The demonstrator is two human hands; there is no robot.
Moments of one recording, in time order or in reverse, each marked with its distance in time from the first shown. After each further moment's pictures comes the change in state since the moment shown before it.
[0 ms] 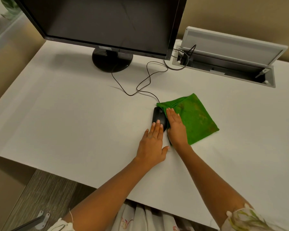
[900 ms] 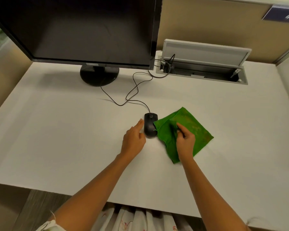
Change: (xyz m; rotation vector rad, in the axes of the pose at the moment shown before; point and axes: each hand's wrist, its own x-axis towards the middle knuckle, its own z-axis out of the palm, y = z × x) left_hand 0.010 -0.036 -0.043 -0.607 0.171 -0.202; right_hand -0.055 0.001 -0.038 0.692 0.441 0.539
